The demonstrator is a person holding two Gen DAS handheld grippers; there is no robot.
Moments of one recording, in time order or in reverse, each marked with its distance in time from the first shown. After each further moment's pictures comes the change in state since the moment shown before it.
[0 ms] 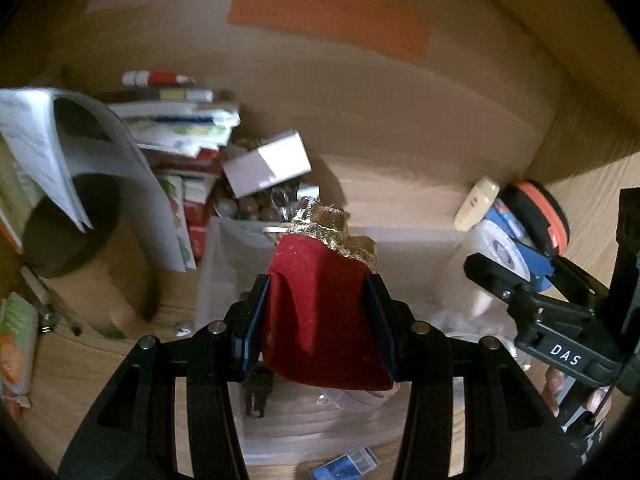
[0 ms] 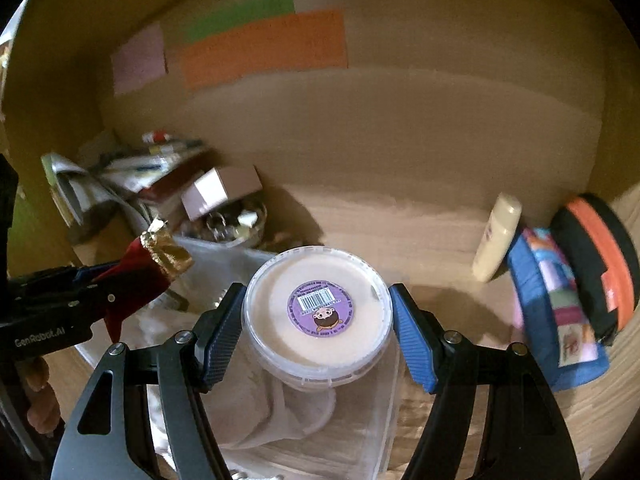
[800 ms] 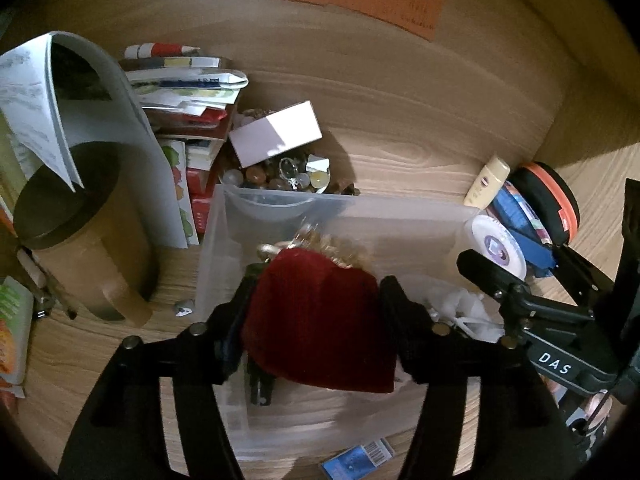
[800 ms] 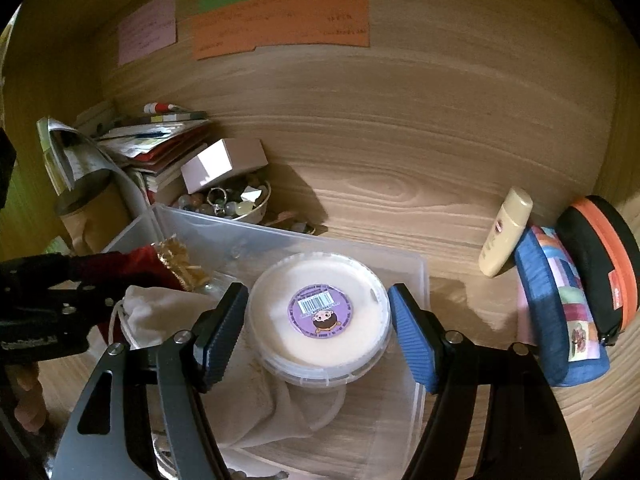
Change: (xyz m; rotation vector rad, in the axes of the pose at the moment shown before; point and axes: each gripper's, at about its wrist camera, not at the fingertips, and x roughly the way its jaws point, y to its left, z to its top) left arm 0.003 0.005 -0.010 -0.011 0.039 0.013; right arm 0.010 0.015 -0.008 -0.062 0.017 -0.041
